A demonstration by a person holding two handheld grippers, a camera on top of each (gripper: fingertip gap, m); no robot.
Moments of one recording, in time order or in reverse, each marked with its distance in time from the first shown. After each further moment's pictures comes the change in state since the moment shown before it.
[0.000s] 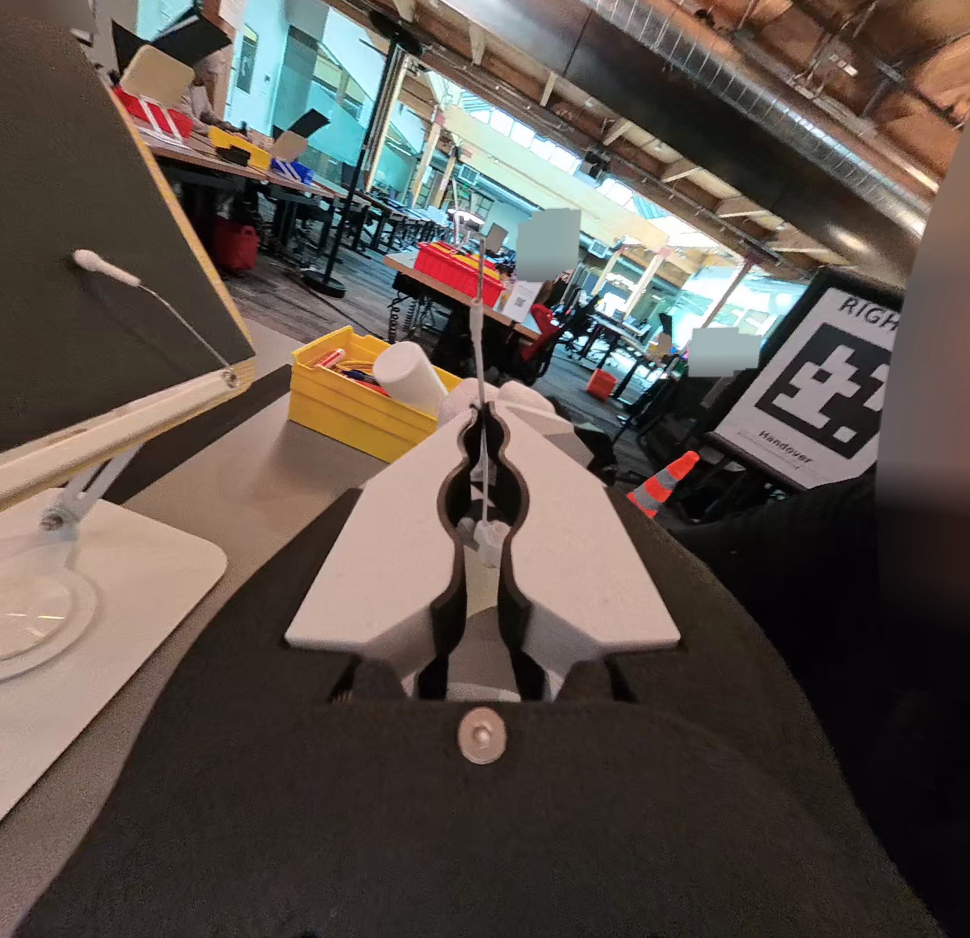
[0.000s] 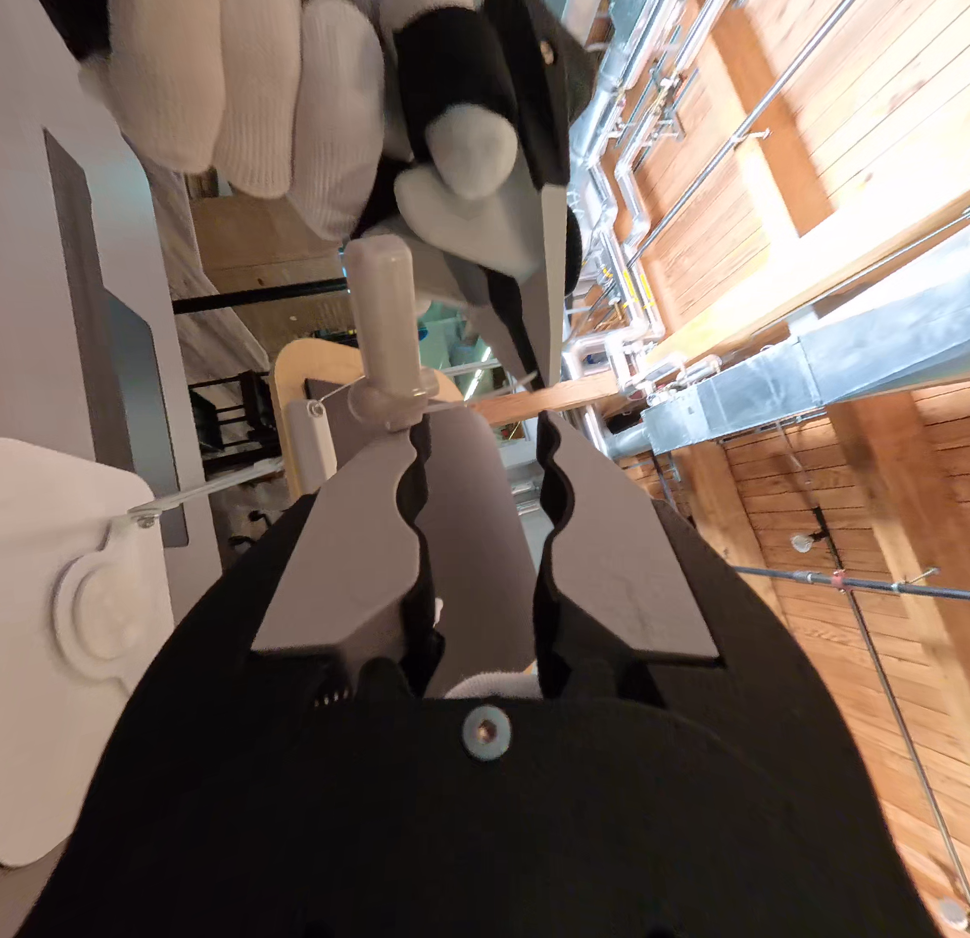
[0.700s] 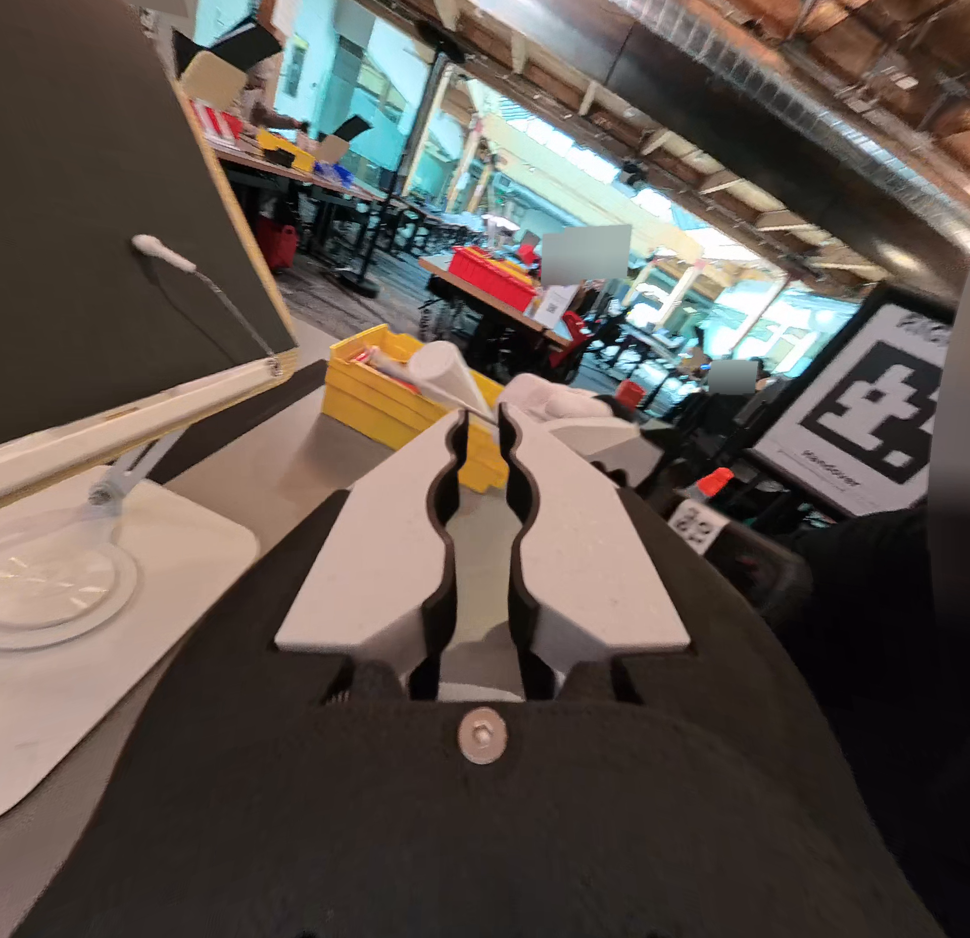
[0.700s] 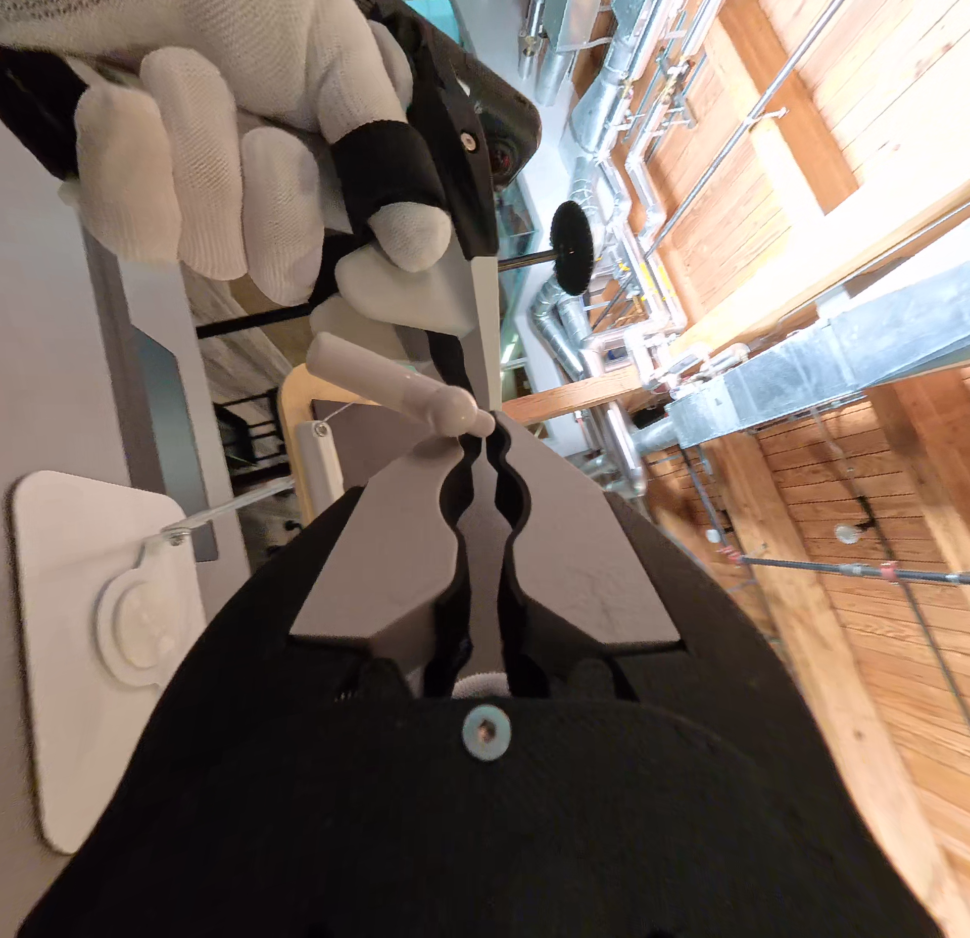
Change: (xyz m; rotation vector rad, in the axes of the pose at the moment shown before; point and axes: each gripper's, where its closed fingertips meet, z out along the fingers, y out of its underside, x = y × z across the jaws) left arm -0.019 0.004 0.003 0.011 -0.081 -0.015; right arm 0.013 -0.009 -0.004 0.002 -0.032 0.079
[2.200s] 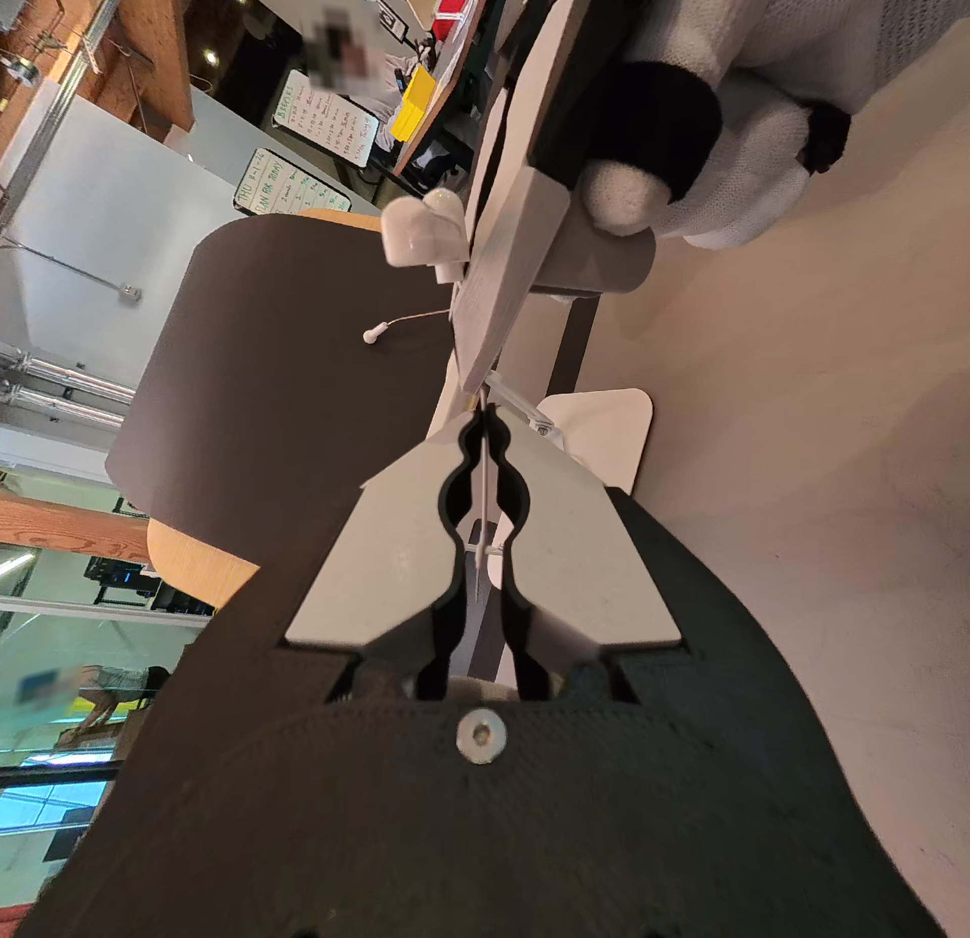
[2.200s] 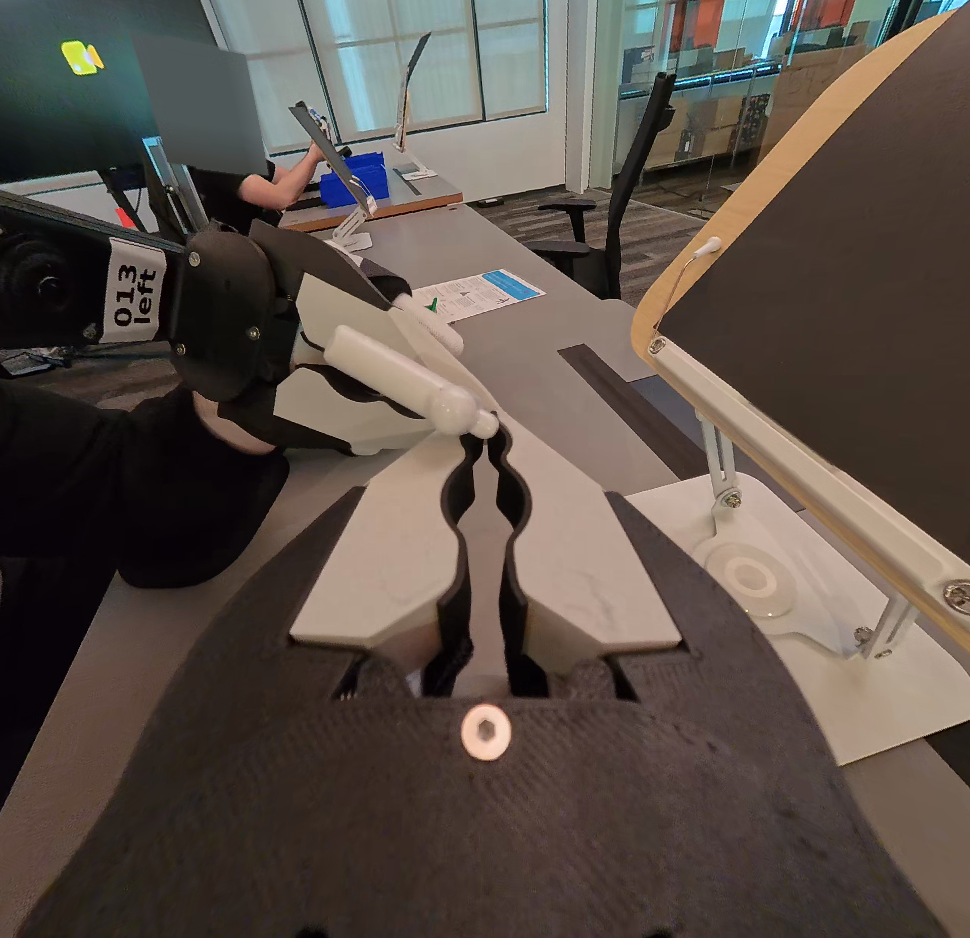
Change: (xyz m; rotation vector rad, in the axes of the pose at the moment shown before) left arm -0.033 0.045 0.021 -0.500 -0.648 1.305; right arm -0.035 0.036 -0.018 0.001 -0.781 1.506
